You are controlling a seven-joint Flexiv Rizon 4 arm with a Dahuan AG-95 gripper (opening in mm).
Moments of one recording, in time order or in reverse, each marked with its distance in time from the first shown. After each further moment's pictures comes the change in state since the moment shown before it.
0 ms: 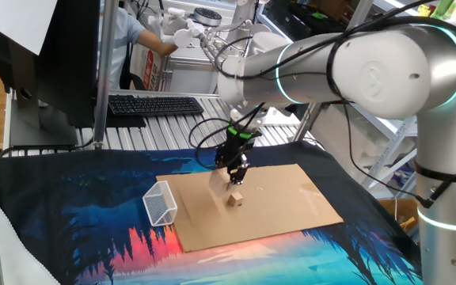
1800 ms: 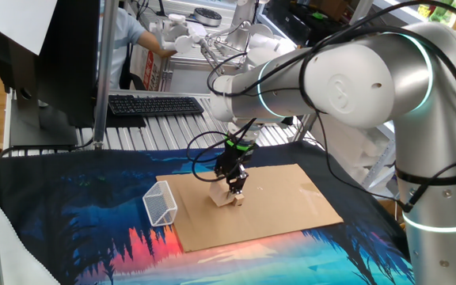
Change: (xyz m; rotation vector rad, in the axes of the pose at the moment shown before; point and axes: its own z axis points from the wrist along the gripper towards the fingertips) arm -0.021 0.005 0.024 -0.008 -0.033 0.016
